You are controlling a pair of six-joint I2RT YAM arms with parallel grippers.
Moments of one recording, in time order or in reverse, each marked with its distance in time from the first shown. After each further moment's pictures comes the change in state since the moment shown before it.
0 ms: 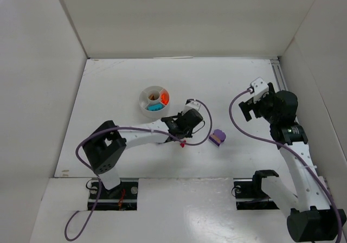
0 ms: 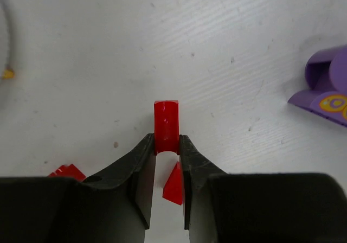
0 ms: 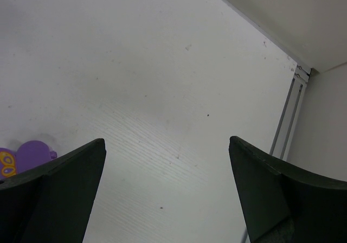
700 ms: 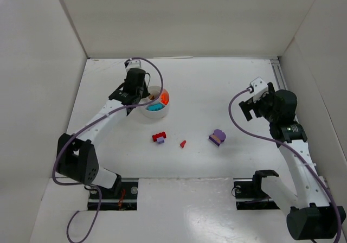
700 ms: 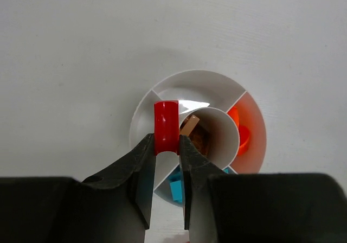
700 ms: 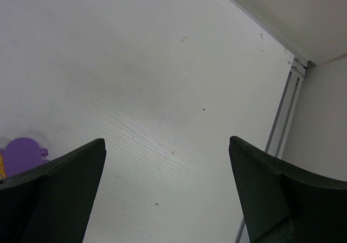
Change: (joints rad) left arm 0.626 -0.278 0.065 -0.014 0.065 0.076; right arm -0.010 0.022 0.000 0.000 0.017 -0.018
